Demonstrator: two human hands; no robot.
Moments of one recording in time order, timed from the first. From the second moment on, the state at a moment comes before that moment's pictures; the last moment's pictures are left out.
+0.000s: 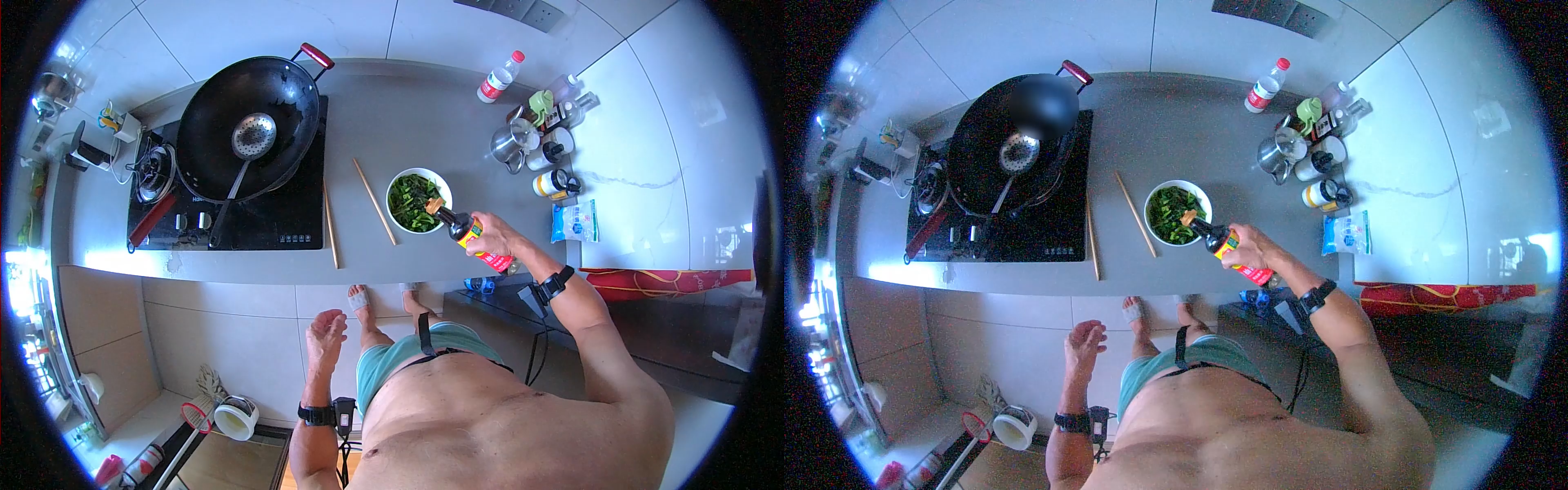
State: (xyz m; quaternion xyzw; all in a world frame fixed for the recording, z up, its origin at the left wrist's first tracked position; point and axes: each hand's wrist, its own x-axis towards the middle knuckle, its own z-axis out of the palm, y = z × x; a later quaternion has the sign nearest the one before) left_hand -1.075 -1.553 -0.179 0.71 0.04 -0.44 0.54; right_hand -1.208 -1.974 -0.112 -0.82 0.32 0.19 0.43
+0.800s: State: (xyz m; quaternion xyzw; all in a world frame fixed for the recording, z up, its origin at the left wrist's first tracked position) left_hand -1.067 -1.563 -0.169 0.73 0.02 -0.44 0.53; right_hand -1.213 -1.971 -0.107 -0.81 0.32 0.14 0.47
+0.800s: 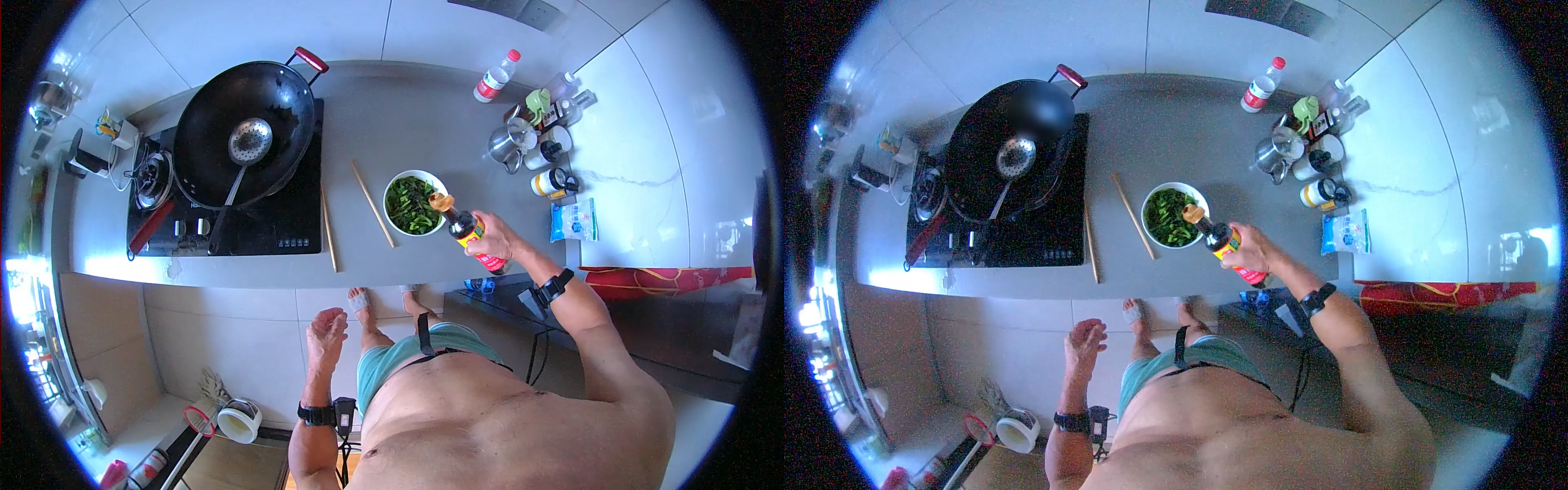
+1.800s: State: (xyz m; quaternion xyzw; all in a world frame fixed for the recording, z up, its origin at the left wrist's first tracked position) left_hand -1.058 -1.697 -0.032 0.45 -0.05 -0.59 0.67; right_hand -1.200 -1.874 -0.089 -0.83 0.11 -0.04 0.55
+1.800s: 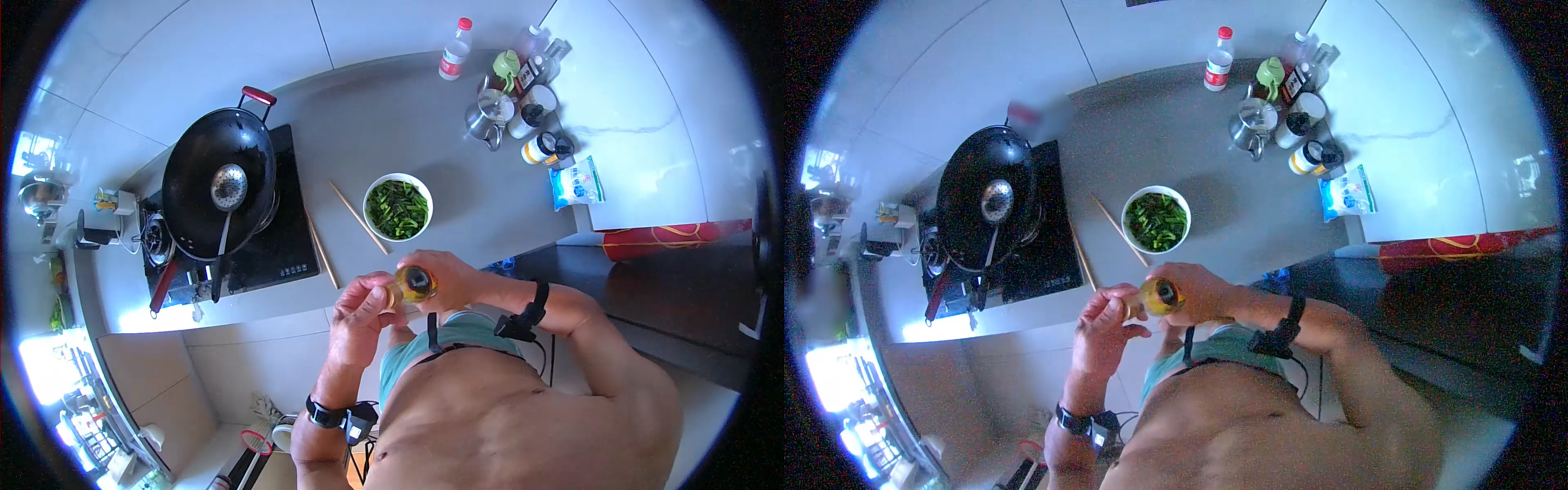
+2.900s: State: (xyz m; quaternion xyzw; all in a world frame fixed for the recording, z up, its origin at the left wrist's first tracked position) left_hand -1.037 -1.712 -0.051 0.80 -0.25 -0.32 0.45; right_hand -1.185 -2.179 0.145 -0.86 0.26 -0.29 0.34
